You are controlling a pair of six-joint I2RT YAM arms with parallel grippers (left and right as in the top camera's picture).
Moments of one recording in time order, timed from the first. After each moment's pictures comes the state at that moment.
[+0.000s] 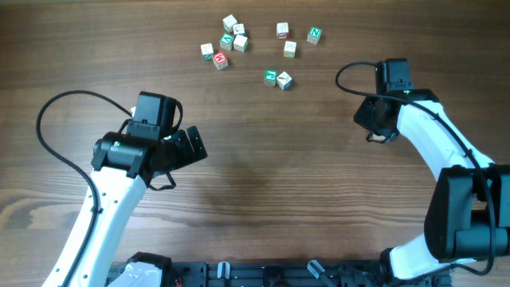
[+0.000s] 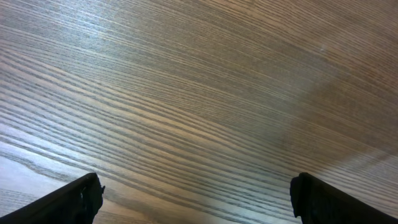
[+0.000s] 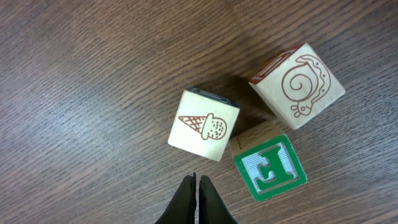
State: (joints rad) left arm -0.21 1.23 1.04 -1.06 -0.04 -0.58; right arm 0.04 1.73 1.09 -0.66 0.08 0.60
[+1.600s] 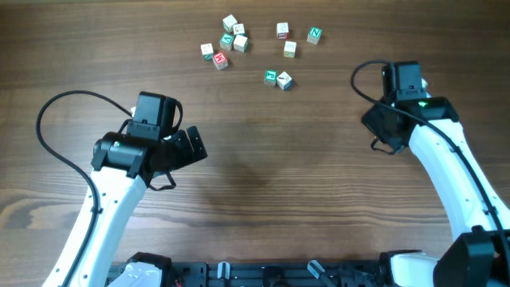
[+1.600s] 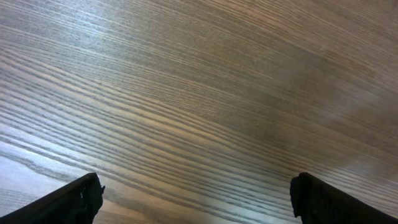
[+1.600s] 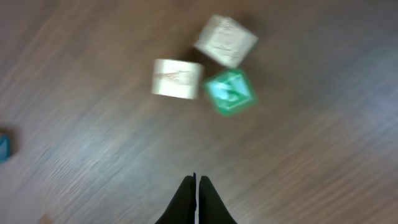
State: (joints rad) left arm -0.21 1.23 1.04 -1.06 -0.04 -0.58; right arm 0.08 1.49 1.09 -0.91 0.17 0.94
